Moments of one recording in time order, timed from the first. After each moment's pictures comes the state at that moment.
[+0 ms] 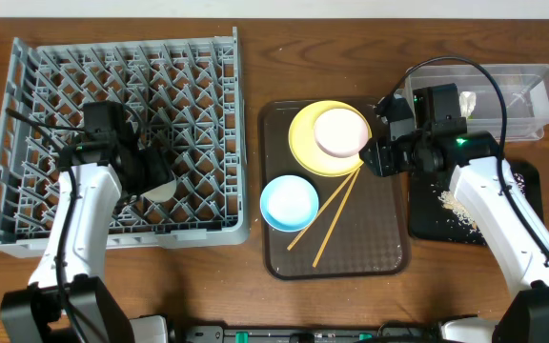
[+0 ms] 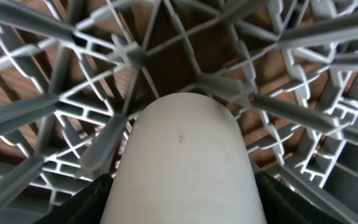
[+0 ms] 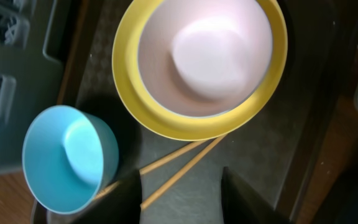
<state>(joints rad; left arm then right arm) 0.17 1.50 1.05 -0.85 0.08 -0.27 0.19 1.52 1.11 -0.68 -0.37 0.00</state>
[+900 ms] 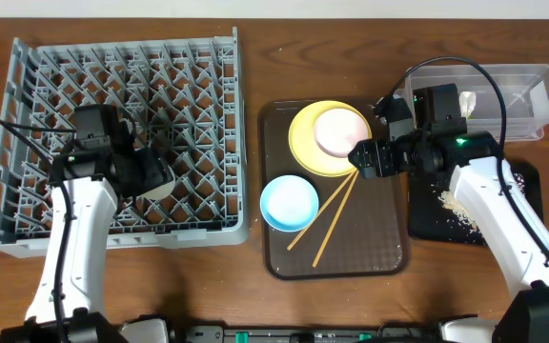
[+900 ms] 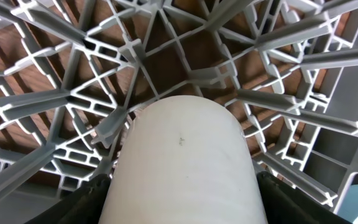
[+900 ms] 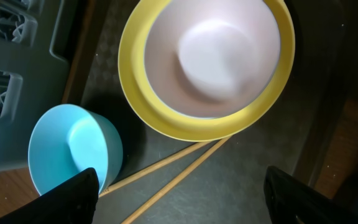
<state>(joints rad) 0.17 1.40 1.04 -0.89 0.09 -0.27 0.19 1.52 1.11 -0.68 -0.39 -0.01</state>
